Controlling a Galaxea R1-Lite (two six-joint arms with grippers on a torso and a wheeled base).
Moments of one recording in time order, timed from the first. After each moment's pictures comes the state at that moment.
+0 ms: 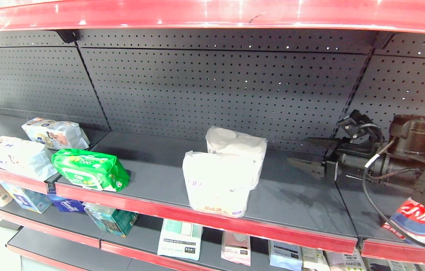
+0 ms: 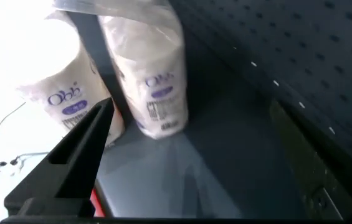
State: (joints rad) left arm 0.00 0.00 0.00 0.00 -0.05 0.00; right arm 0.14 1.72 -0.62 -0.83 0.56 -0.24
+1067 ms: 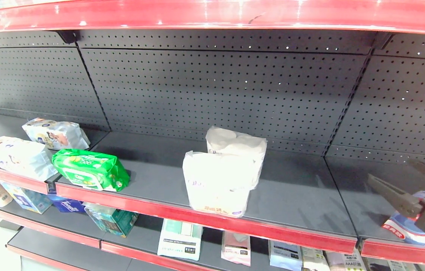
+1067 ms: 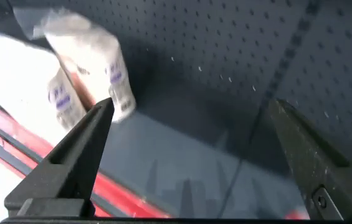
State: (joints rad) left arm 0.00 0.00 0.00 0.00 -0.05 0.00; right arm 0.15 1.06 -0.18 -0.81 0.12 -0.09
